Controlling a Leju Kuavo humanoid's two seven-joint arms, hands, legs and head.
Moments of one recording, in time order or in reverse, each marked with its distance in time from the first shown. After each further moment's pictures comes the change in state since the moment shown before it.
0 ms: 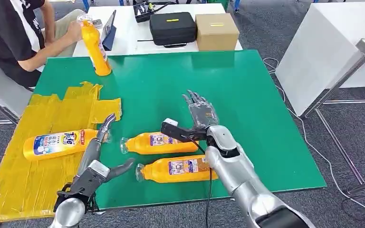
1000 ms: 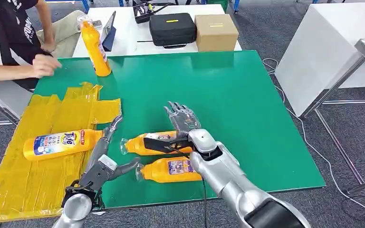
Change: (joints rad) left arm -0.045 -0.026 -0.003 0.112 0.003 -0.010 0.008; right arm -0.017 0.040 0.165 0.040 0.119 0.104 0.101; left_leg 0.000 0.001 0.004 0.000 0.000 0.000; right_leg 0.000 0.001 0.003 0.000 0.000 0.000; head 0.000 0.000
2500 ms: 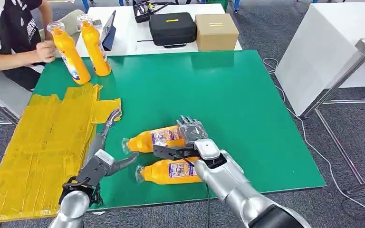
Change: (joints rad) left arm -0.008 -0.007 0.011 -0.063 0.000 -0.003 0.042; right arm 0.028 -0.023 -0.013 0.068 -0.012 0.050 0.079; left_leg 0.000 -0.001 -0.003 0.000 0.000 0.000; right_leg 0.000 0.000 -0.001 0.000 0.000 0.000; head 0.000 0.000
